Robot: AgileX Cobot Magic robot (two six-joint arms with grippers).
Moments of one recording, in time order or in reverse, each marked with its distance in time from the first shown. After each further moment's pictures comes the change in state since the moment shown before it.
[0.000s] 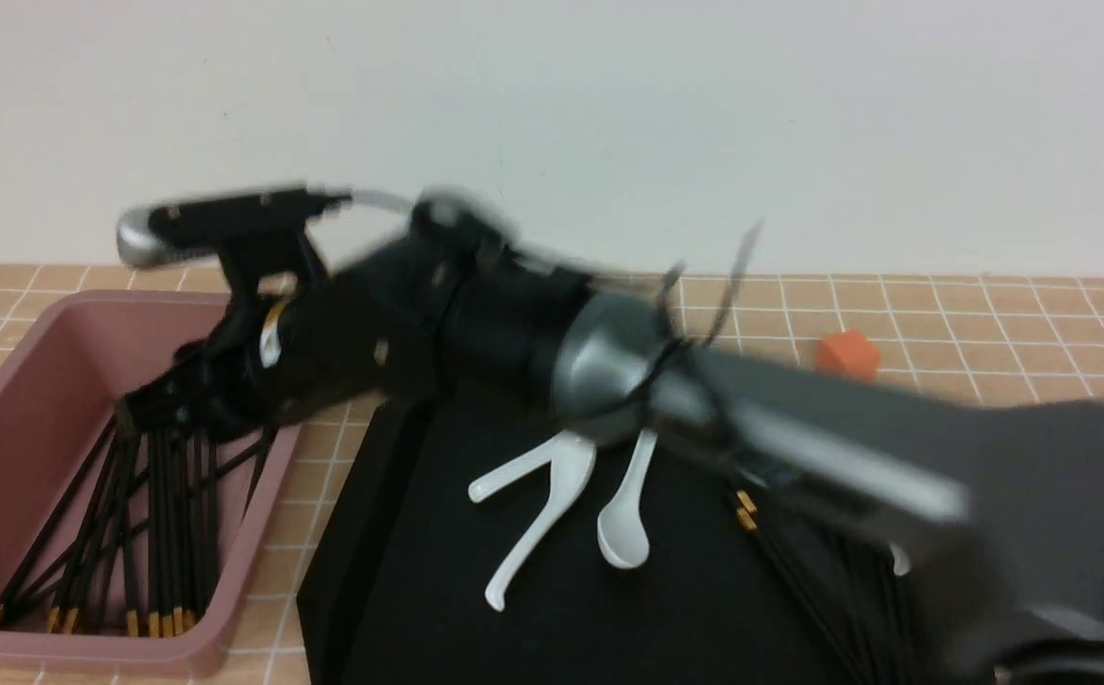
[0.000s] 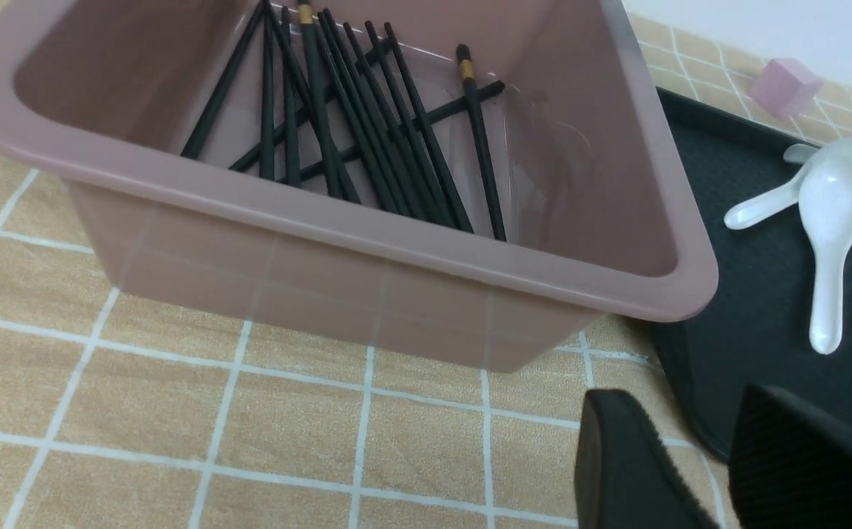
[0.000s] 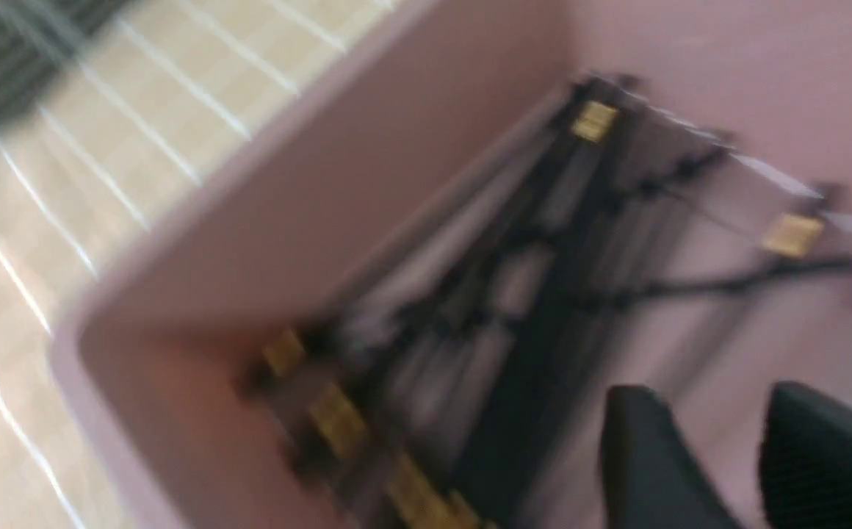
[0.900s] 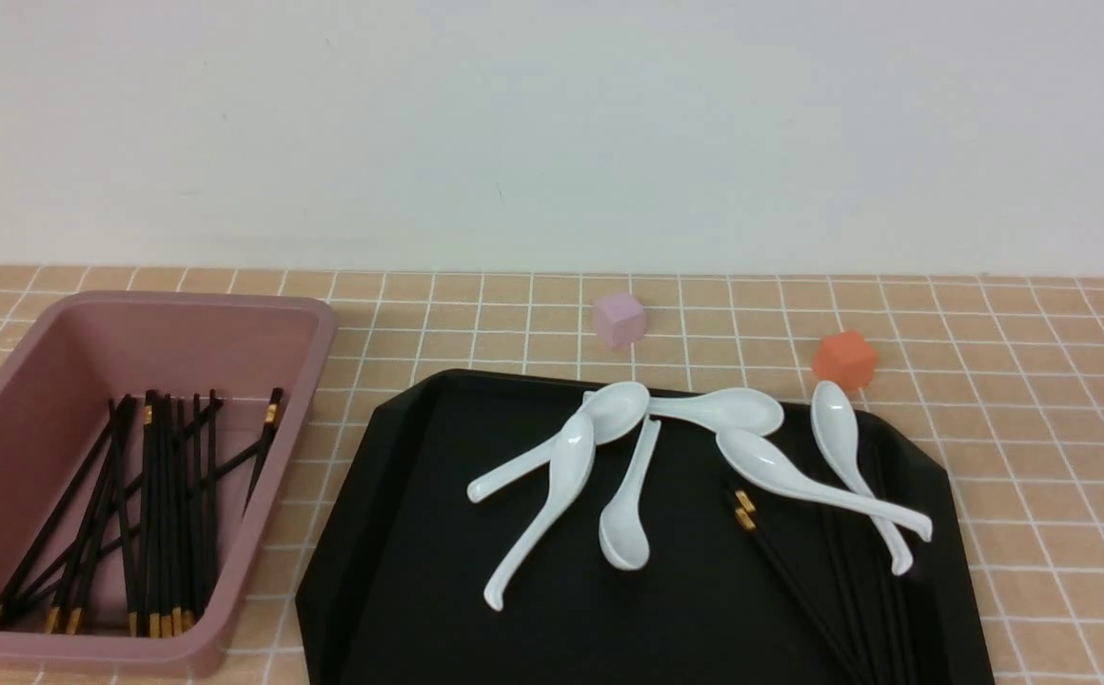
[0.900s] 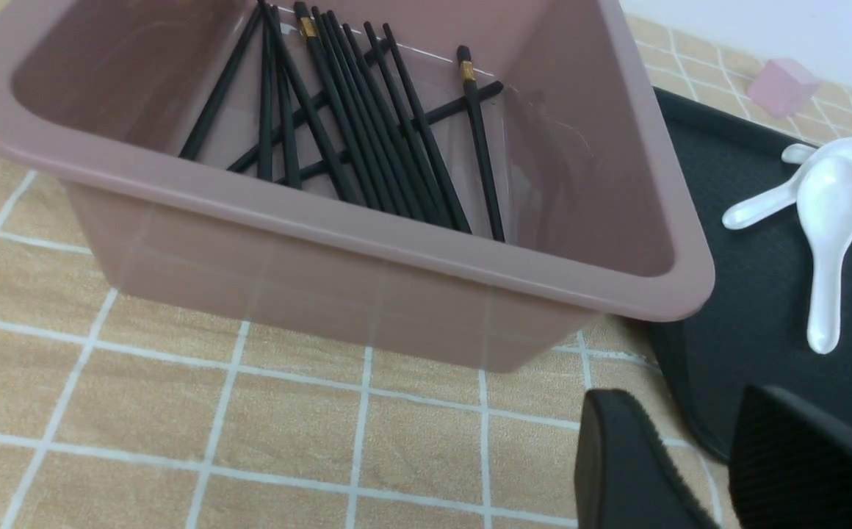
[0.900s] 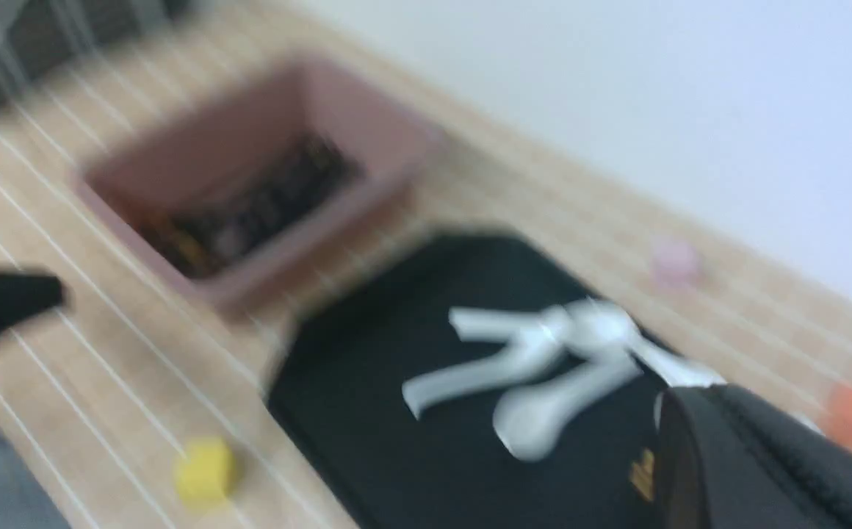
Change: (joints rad) right arm 0.000 -1.600 1.139 -0.282 0.057 0.044; left arm 0.000 0.000 0.000 0.000 0.000 0.000
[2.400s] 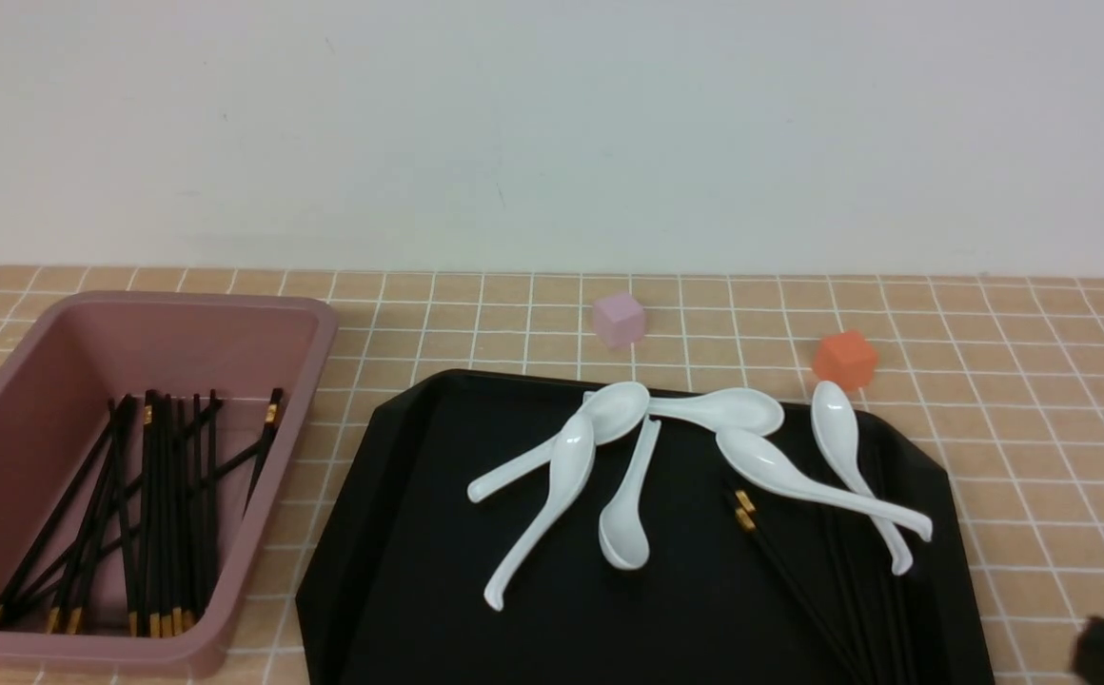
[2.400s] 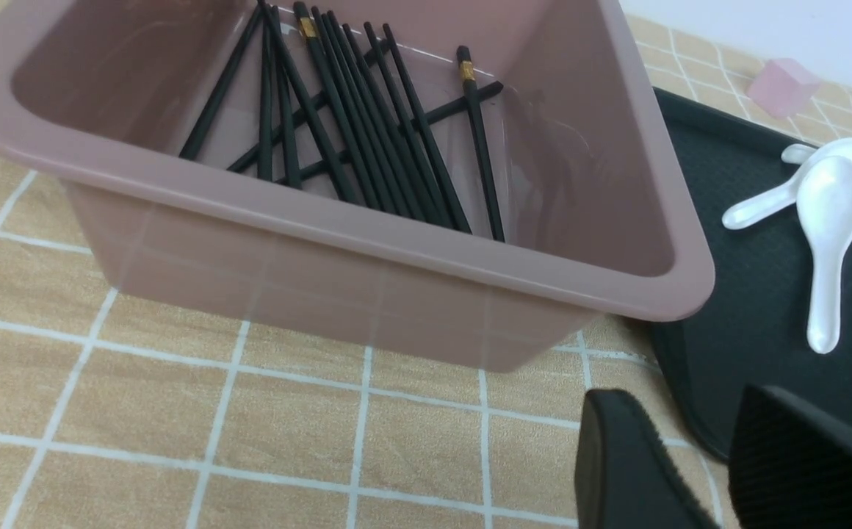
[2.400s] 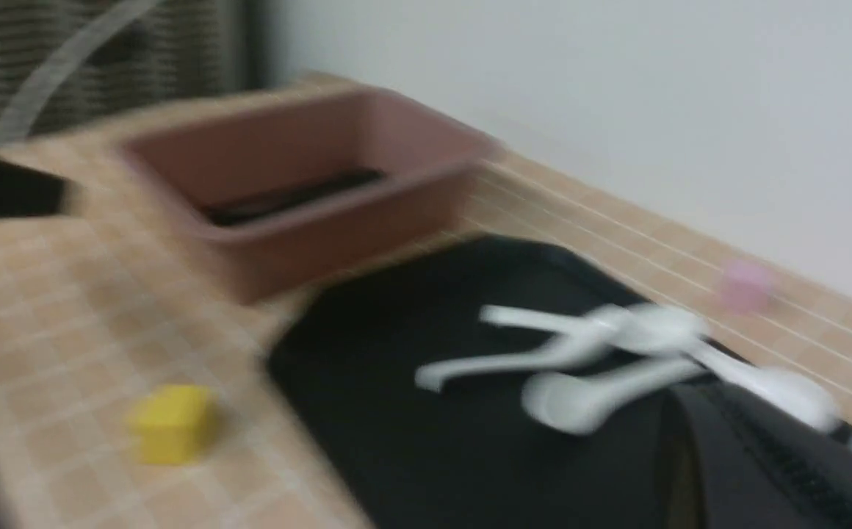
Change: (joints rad) right arm -0.232 -0.314 0.655 0.210 -0.474 -0.285; left arm 0.000 0.000 0.000 0.000 0.000 0.000
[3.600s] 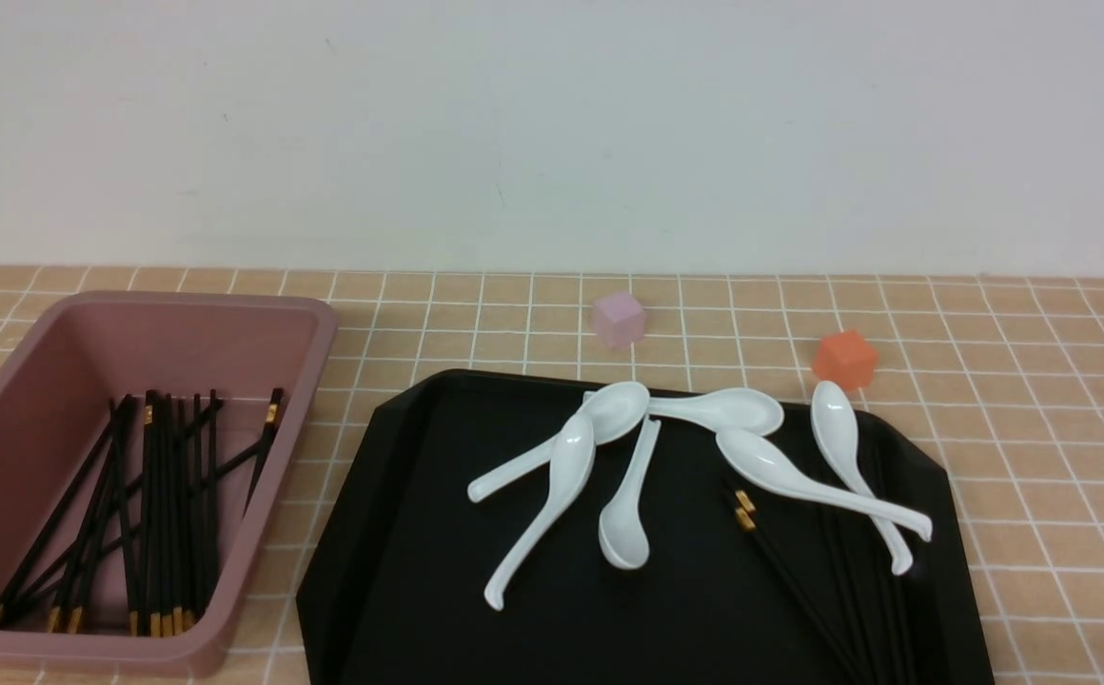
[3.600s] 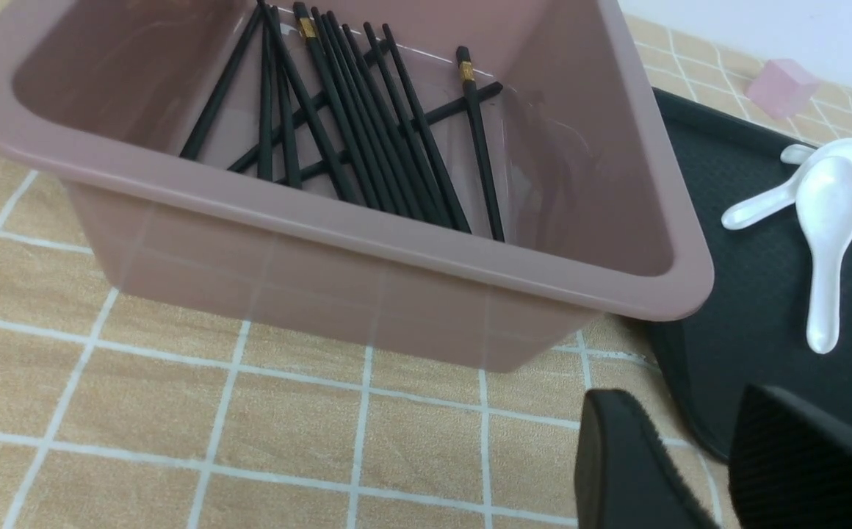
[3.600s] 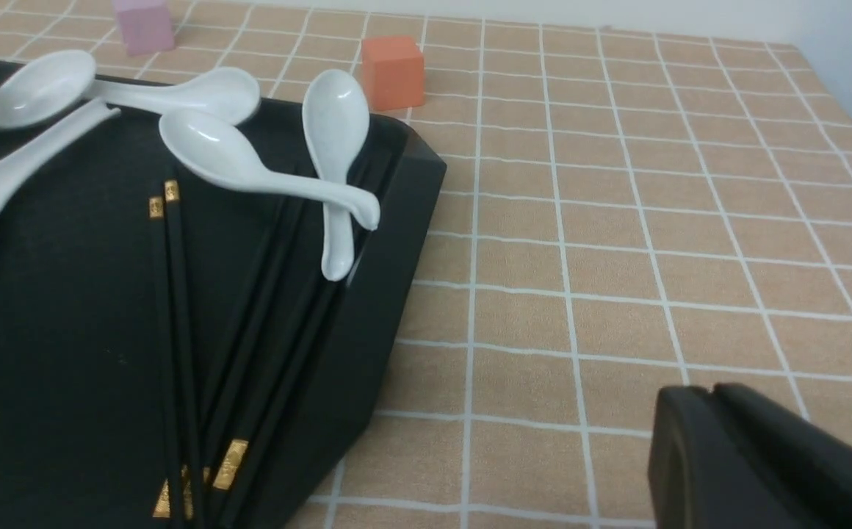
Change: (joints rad) right arm -0.690 -0.262 0.286 0.048 0.133 -0.044; left arm 0.000 0.000 0.000 0.000 0.000 0.000
